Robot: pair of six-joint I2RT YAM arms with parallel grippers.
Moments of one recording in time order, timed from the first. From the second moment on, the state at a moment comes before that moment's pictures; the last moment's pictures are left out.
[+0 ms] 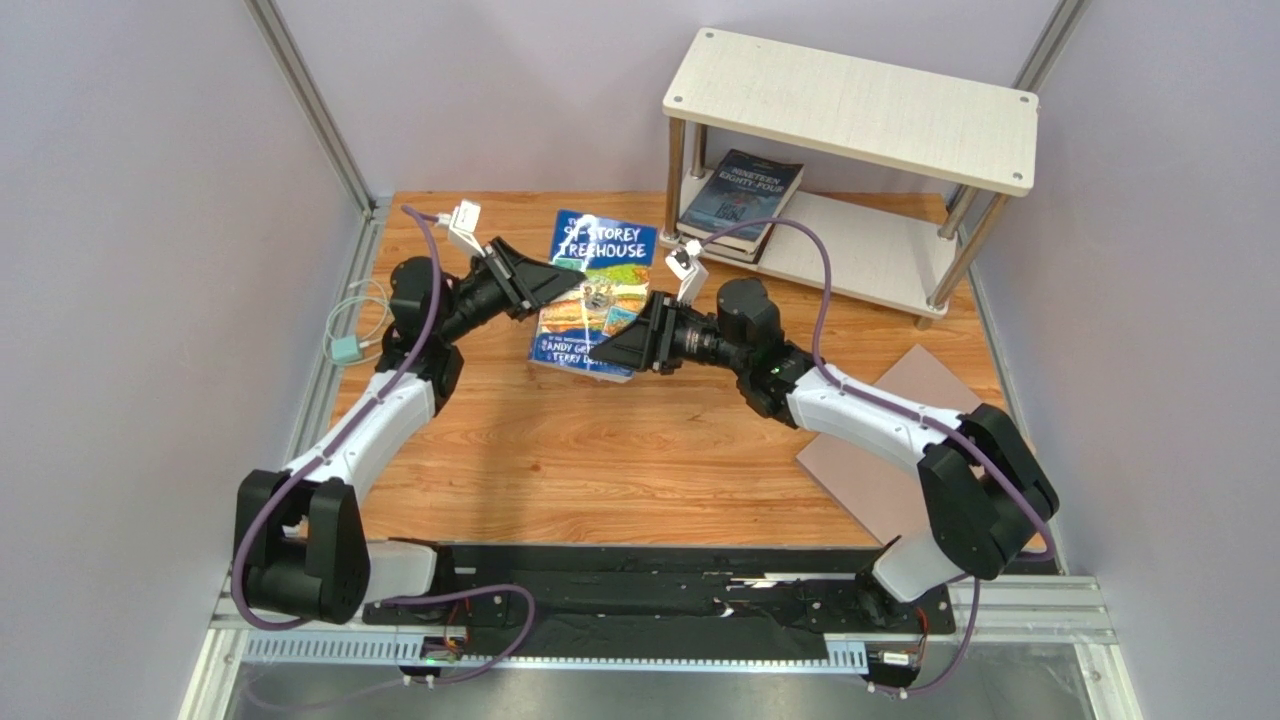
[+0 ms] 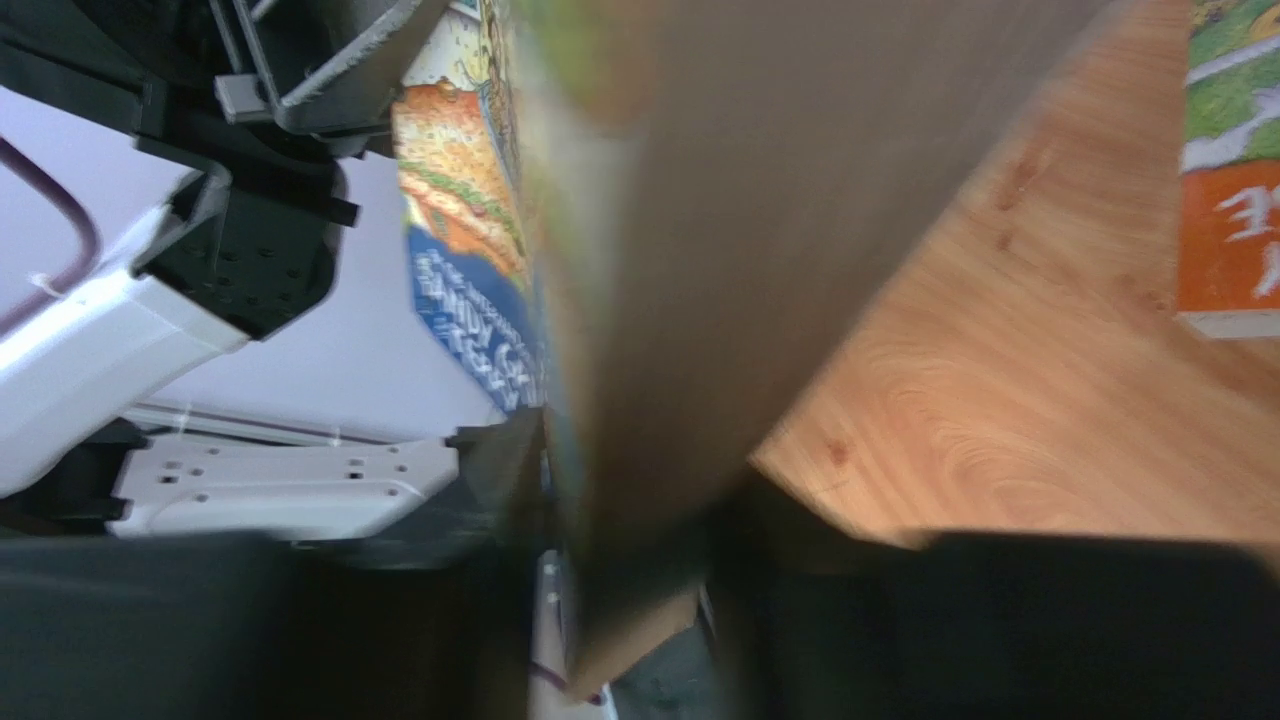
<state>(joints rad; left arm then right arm) -0.17 1.28 0.81 0.52 0.71 -1.04 0.69 1.52 0.95 0.44 -0.54 0.89</state>
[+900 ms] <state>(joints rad) -0.18 0.94 0.85 -0.36 0.10 -0.63 0.33 1.53 1.14 -0.03 -0.46 0.75</state>
